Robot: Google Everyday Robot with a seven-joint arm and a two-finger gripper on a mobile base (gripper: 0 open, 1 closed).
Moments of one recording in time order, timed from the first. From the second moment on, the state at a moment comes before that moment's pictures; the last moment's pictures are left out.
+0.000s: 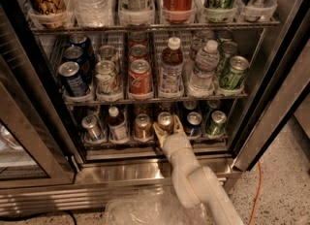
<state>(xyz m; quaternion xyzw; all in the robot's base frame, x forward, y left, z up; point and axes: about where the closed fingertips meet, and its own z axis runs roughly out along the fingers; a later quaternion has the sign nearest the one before) 0.623 -0.063 0.619 -0.17 0.71 0.02 0.68</state>
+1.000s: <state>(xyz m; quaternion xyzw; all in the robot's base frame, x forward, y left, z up) 0.604 -0.059 0.638 -0.19 0.69 0.02 0.69</state>
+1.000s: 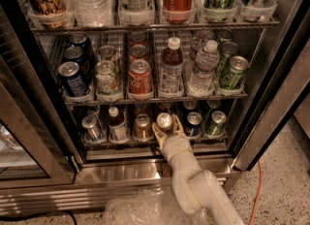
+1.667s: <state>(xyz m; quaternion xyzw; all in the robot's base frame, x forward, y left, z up) 0.581 -0.051 0.648 -0.21 0.69 0.02 0.69</state>
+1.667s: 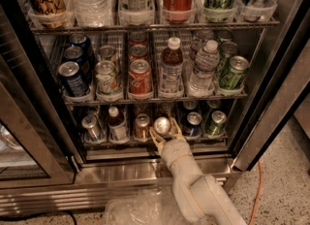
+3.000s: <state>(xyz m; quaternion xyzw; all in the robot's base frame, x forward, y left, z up) 0.536 -0.039 0.657 -0.26 0.68 0.02 0.69</state>
